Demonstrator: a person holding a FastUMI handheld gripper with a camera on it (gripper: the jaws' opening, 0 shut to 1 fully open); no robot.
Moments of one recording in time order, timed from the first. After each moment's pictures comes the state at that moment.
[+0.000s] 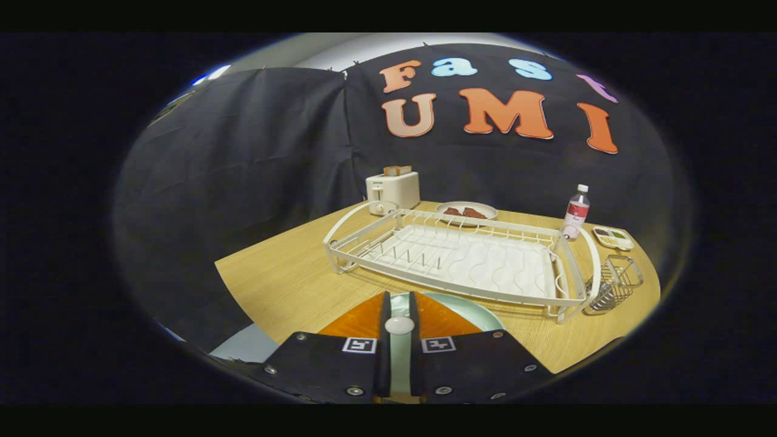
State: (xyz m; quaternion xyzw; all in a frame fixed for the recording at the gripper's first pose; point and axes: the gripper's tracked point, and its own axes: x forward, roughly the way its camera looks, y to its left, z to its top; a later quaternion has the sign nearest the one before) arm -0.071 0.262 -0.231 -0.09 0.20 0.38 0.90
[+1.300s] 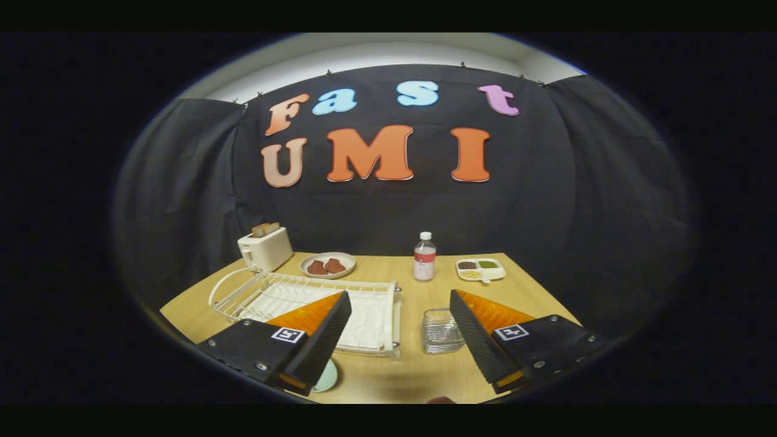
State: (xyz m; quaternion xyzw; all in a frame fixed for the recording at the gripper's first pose) arm 0.059 0.055 -0.070 -0.04 0.10 0.13 0.99
